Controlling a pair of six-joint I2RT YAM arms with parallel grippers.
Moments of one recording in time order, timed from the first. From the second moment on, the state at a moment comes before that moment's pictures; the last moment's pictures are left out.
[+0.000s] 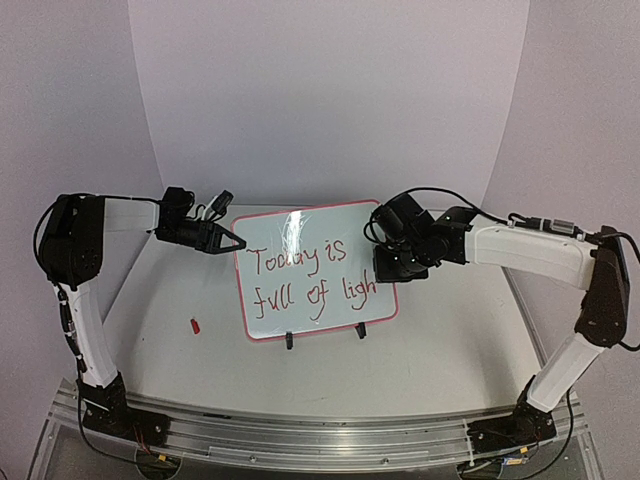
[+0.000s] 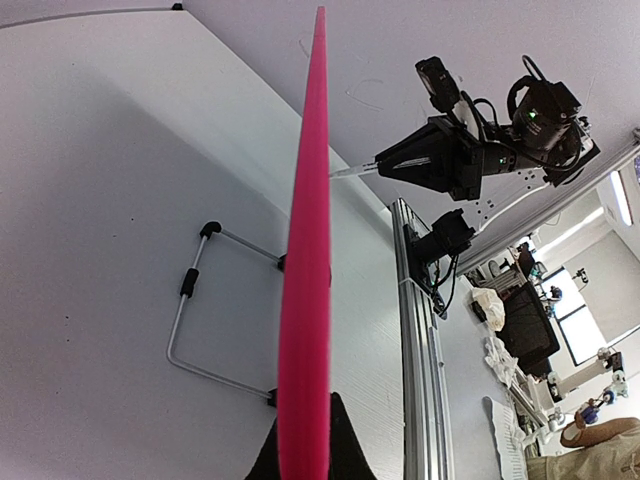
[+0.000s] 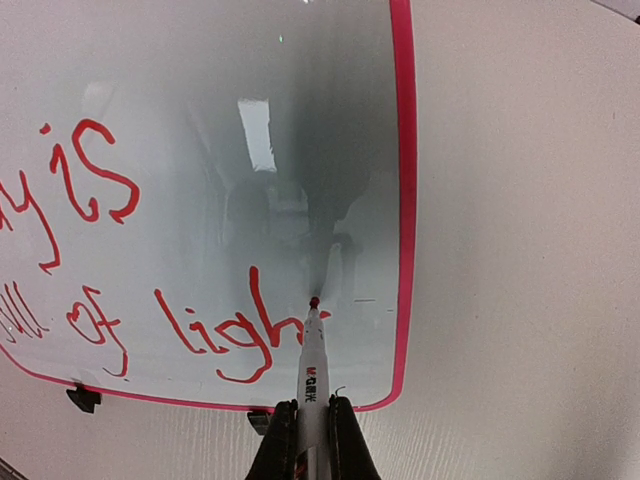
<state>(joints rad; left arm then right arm) -0.18 1.98 1.37 -0.45 1.35 0.29 0.81 1.65 1.33 -0.69 0.31 0.61</state>
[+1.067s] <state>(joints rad) -0.18 1.98 1.37 -0.45 1.35 0.29 0.81 1.65 1.30 -0.73 0.32 0.62</state>
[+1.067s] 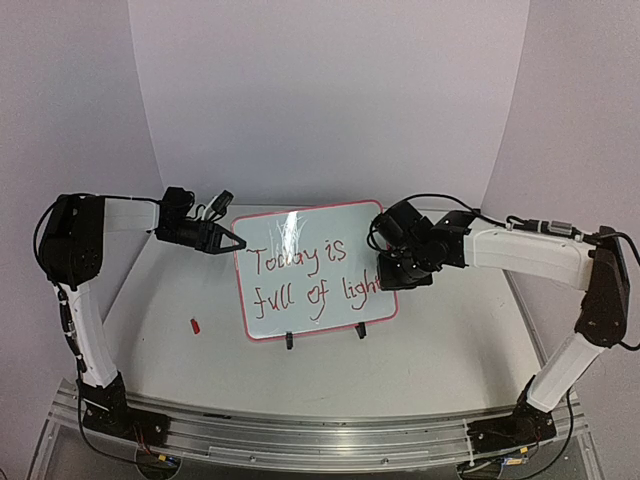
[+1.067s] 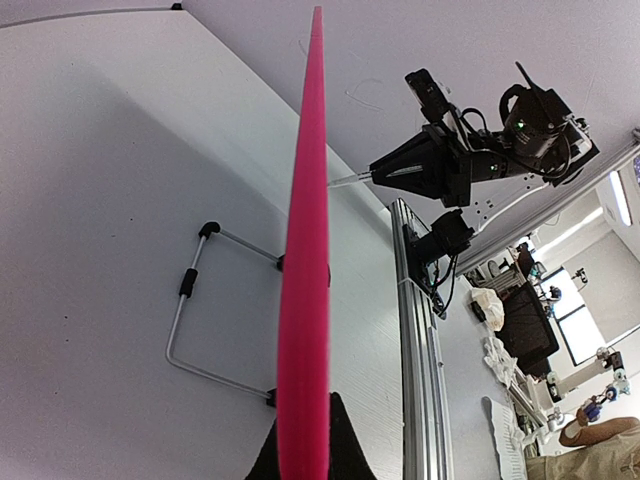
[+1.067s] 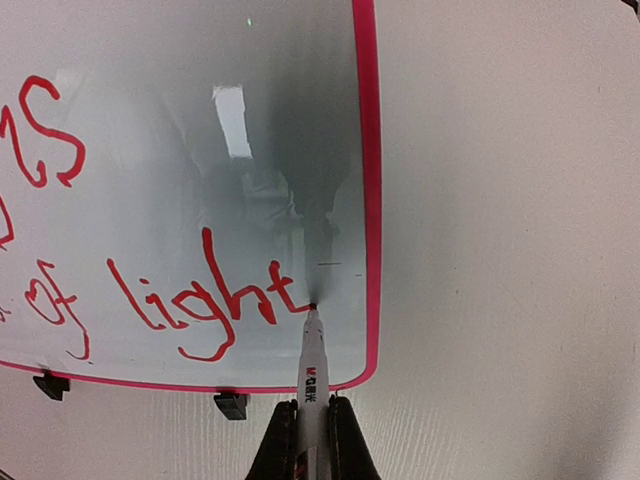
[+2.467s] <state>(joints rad) -0.18 1.98 1.38 -0.46 1.34 0.29 0.81 1.57 1.27 -0.76 0.30 0.62</state>
